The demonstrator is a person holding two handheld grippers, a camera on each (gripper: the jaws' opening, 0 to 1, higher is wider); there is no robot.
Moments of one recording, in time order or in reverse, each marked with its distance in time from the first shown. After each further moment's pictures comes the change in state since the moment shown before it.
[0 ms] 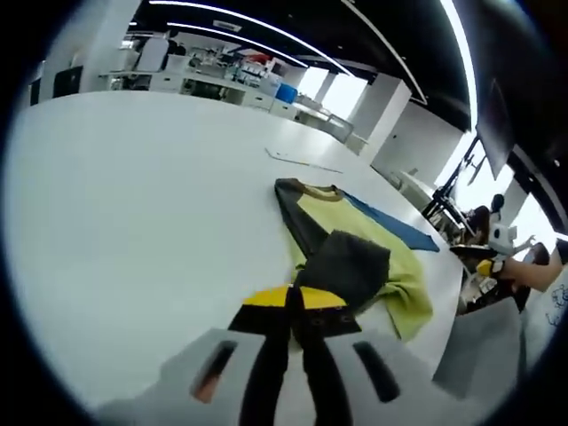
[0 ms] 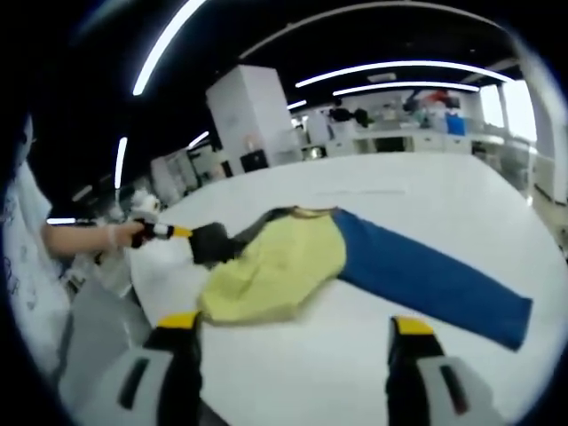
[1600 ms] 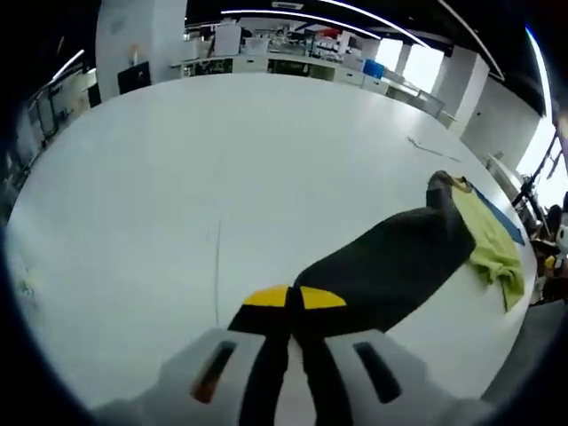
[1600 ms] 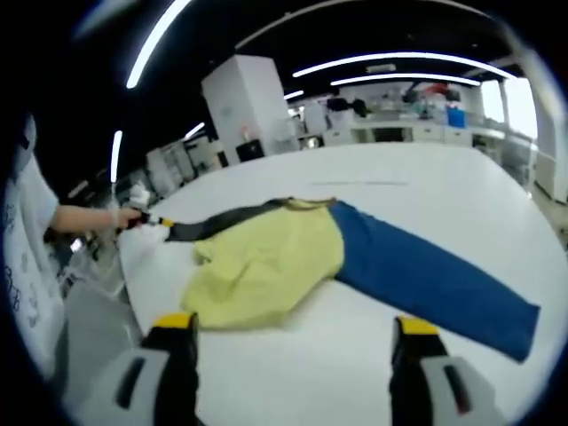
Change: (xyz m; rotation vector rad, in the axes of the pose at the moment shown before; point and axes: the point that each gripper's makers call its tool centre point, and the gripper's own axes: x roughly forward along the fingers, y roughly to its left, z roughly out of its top) left arm -0.071 0.211 0.012 -0.017 0.139 0.440; right arm 0.026 -0.012 -0.001 0.004 0.057 -0.017
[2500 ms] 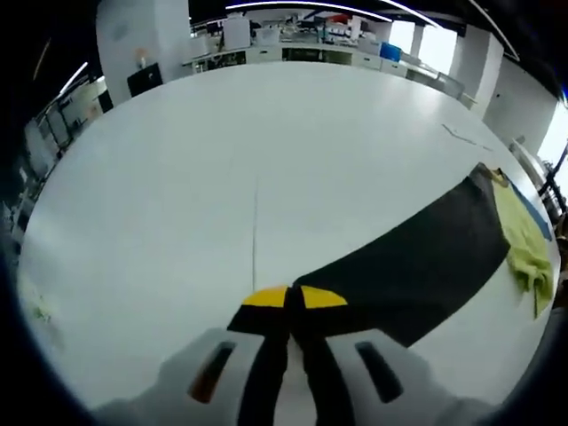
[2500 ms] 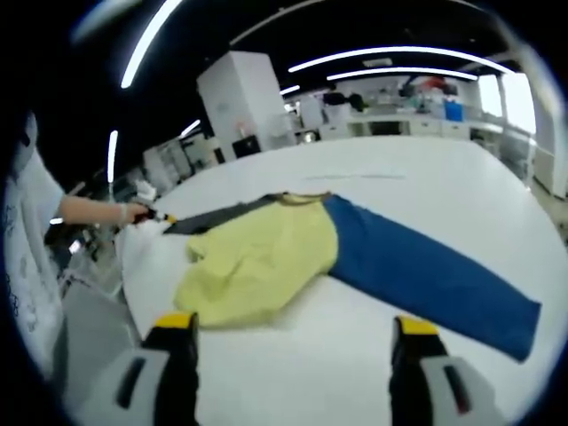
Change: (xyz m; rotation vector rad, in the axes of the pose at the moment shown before) left arm 0.024 0.023 0.013 0.038 0.035 0.116; right arm 0.004 -0.007 -0.002 0.013 0.021 -0.009
